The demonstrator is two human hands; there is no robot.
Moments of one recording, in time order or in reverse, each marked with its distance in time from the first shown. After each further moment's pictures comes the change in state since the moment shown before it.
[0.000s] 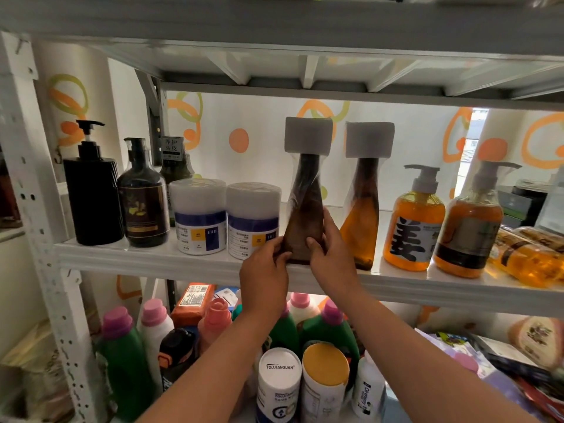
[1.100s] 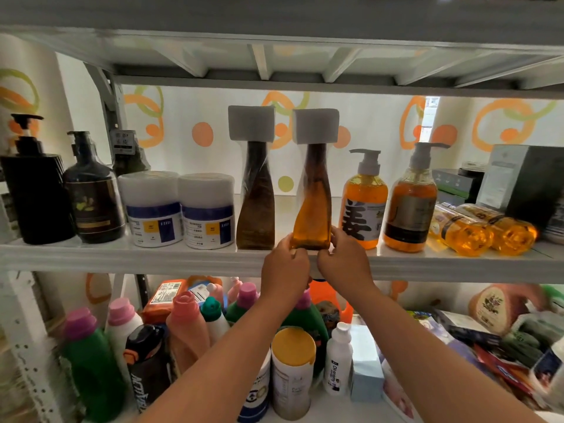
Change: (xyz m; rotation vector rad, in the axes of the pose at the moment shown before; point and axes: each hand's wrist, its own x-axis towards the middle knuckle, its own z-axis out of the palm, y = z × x) left_hand -0.041 0.071 0.052 -0.170 -0.372 -0.212; right_hand -0.021 0.035 -0.087 -0.474 0.119 0.047
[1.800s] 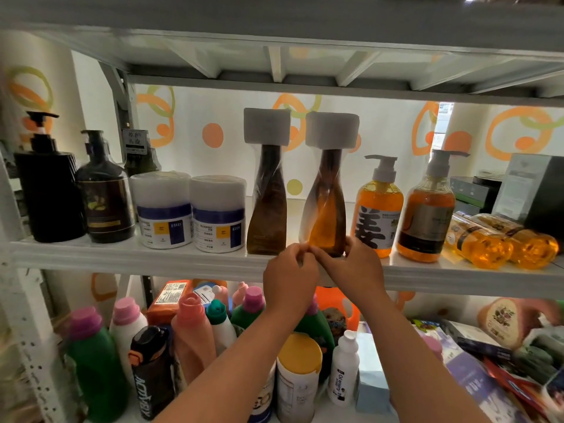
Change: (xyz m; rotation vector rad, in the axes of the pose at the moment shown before) left_hand 0.001 -0.009 -0.005 0.113 0.150 0.091; right_hand 0.005 0.000 0.005 -0.023 0.042 0.063
